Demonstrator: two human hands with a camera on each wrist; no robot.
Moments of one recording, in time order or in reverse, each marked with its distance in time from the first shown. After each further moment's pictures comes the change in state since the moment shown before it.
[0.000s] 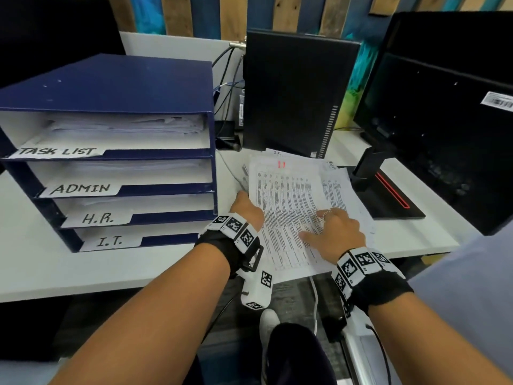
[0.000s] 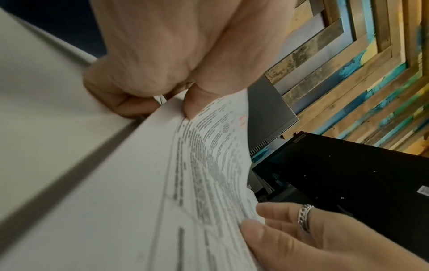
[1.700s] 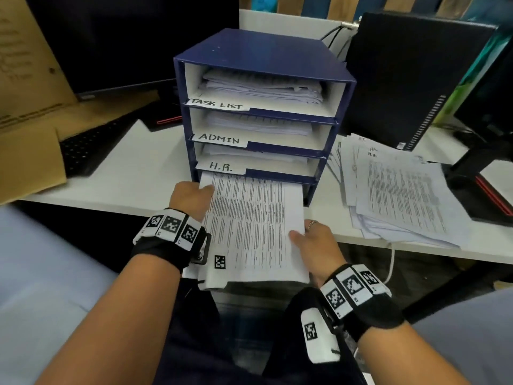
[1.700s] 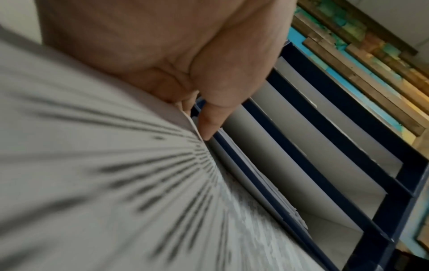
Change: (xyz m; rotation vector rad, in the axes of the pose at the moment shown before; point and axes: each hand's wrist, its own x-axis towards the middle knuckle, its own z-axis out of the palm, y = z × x) left_hand -0.096 -0.167 -0.215 -0.231 0.357 -0.256; right_hand -0.122 -0.147 0.094 0.915 -0.360 -0.131
